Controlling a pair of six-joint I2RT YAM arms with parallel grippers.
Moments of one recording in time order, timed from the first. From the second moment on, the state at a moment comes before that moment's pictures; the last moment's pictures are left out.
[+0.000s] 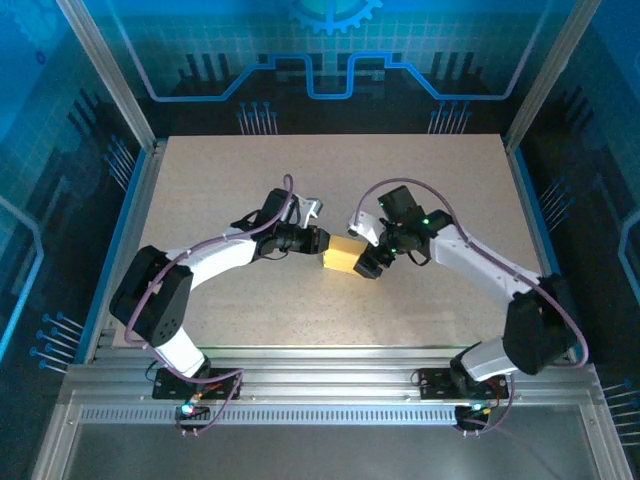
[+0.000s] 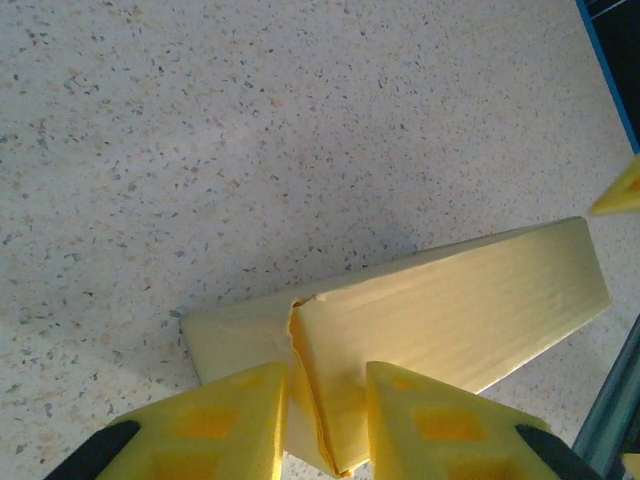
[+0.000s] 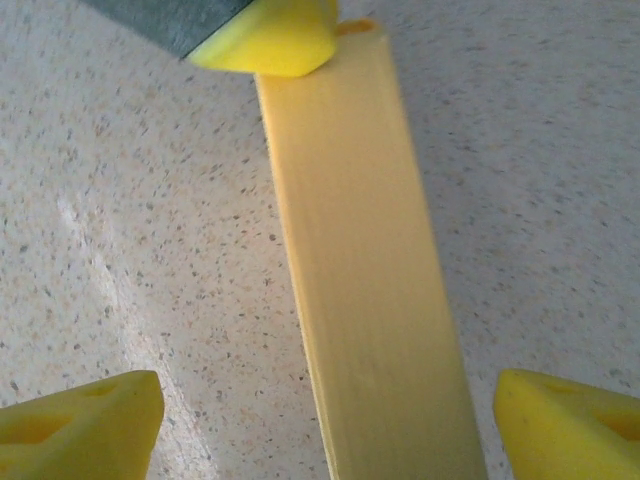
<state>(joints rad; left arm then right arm) -0.50 1.65 1.00 -0.15 0.43 -0.39 0.51 1.47 1.09 -0.70 -0.26 -0.53</state>
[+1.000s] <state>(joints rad) -0.49 1.67 1.05 -0.24 0.43 -0.32 0.45 1.63 1.24 -0.74 -0.35 -0.81</state>
